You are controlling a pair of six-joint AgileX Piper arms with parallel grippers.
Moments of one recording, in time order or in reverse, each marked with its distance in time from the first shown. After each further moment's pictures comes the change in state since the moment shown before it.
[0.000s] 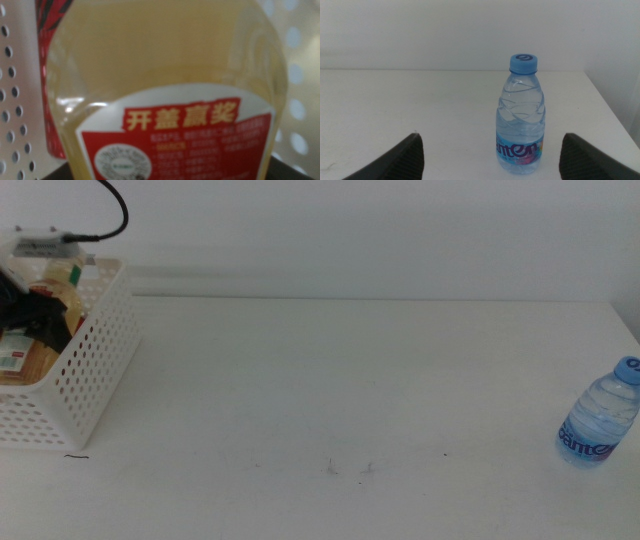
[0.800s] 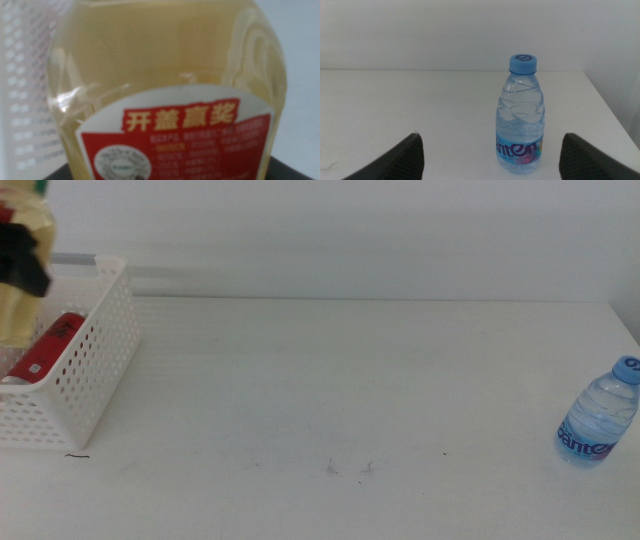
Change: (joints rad) left arm -0.098 -0.476 0.174 0.035 0.000 -0.118; right arm 0.000 0.000 0.000 0.000 0.000 0.000
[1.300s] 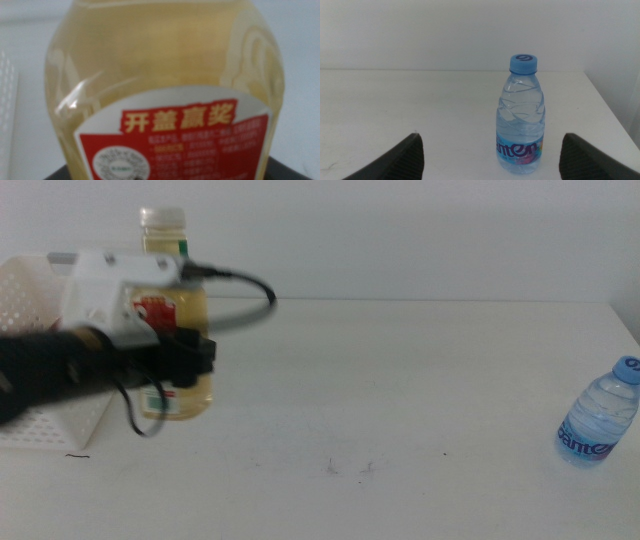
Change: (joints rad) left arm -0.515 -0.268 0.789 -0.016 -0.999 -0.326; right arm 0.000 0.000 0.000 0.000 0.000 0.000
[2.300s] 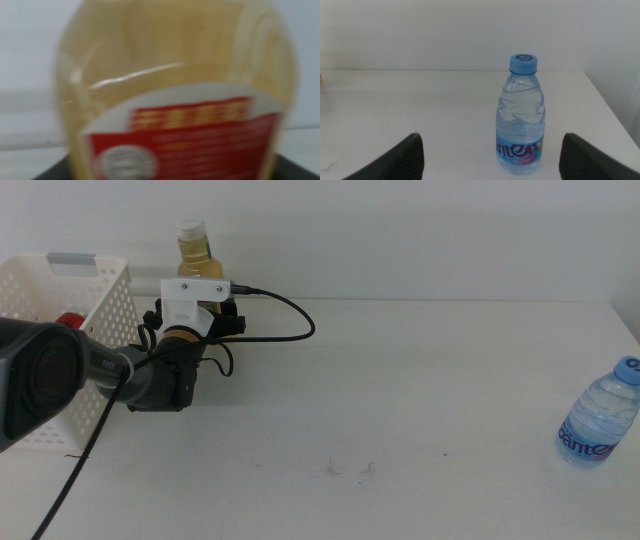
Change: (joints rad) left arm 0.124 1.090 -0.541 0.070 -1.035 -0.030; right arm 0.000 0.000 0.000 0.000 0.000 0.000
